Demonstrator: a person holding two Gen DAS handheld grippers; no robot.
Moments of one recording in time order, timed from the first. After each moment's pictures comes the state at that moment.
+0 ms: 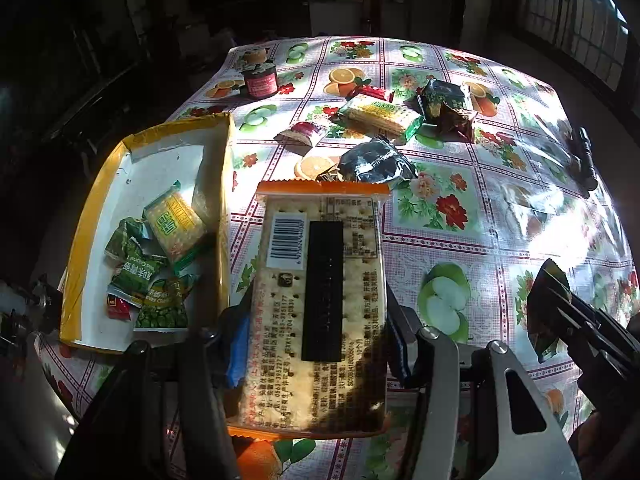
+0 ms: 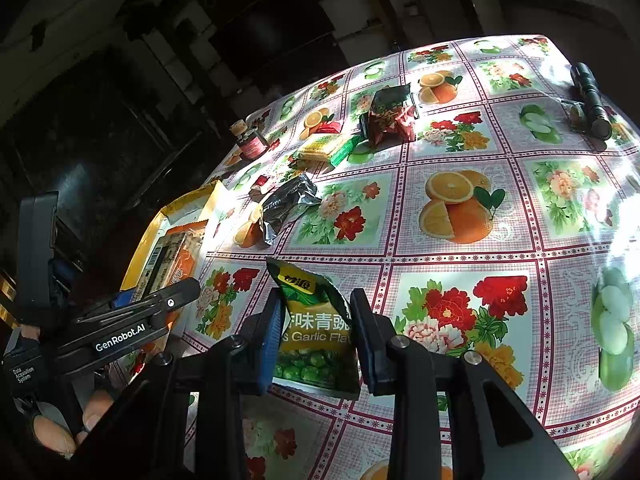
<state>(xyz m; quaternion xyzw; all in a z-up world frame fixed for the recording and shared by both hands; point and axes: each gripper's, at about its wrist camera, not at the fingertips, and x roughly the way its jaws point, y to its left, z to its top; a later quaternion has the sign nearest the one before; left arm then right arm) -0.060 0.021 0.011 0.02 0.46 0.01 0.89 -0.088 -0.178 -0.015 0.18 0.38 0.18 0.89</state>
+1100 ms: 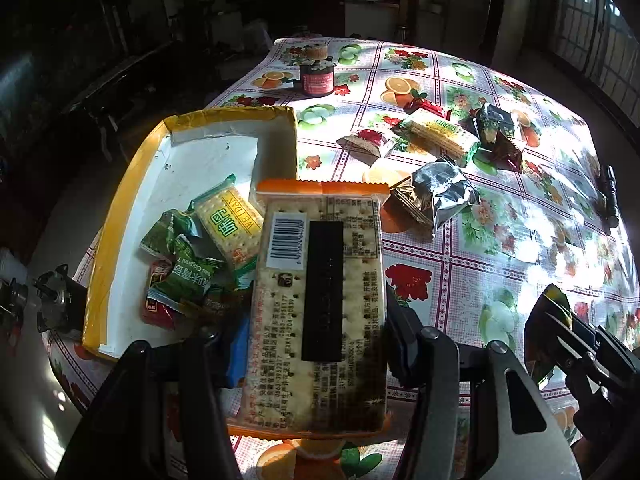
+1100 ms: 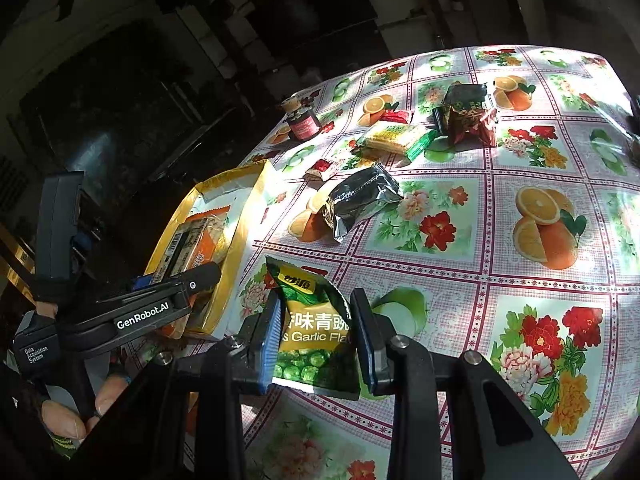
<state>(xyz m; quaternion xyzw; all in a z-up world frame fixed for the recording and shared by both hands) -0.047 0.079 0.013 -0.02 0.46 0.06 0.88 -0.069 -0.112 -0.006 0.15 0.39 0.24 0.88</state>
